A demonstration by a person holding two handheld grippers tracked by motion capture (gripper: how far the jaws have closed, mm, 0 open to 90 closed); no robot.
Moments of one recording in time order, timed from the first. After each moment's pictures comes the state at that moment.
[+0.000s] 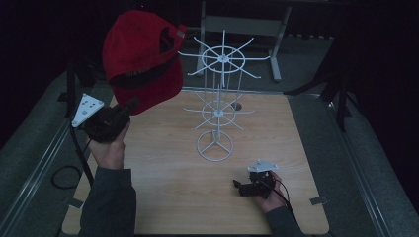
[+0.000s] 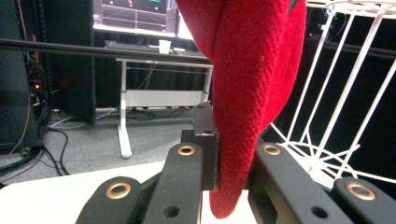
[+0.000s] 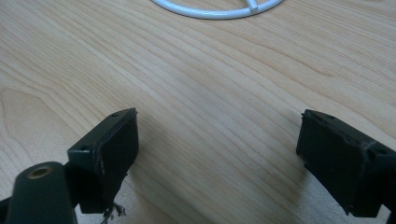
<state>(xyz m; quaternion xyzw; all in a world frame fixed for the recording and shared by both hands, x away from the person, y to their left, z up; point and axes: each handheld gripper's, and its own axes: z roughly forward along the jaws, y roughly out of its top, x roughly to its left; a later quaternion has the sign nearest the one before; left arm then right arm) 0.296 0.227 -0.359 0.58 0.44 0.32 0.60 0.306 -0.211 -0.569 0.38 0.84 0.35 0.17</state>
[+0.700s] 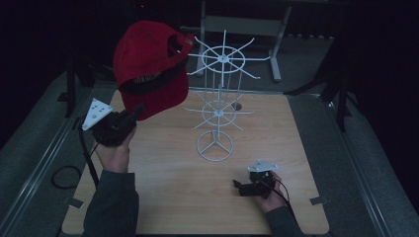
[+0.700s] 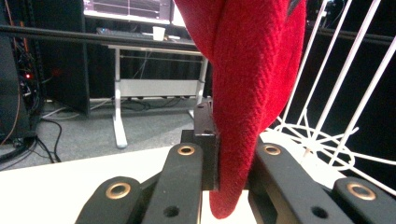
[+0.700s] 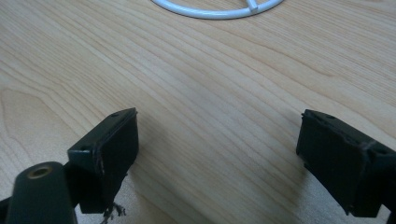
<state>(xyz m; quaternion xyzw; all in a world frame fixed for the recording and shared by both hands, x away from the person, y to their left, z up) 0.299 0.218 -0.376 0.60 0.45 0.31 0.59 0.306 -0.211 -0.569 0.38 0.84 0.35 0.17</state>
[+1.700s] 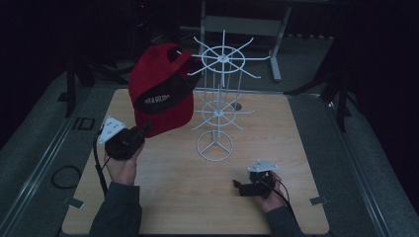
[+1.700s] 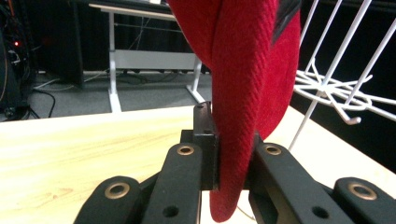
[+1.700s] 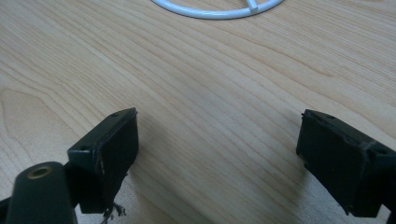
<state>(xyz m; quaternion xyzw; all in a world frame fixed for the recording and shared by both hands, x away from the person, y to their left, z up) 0.296 0.207 -0.431 0.63 0.46 0.28 0.56 0.306 -0.211 -0.569 0.38 0.84 0.35 0.17</state>
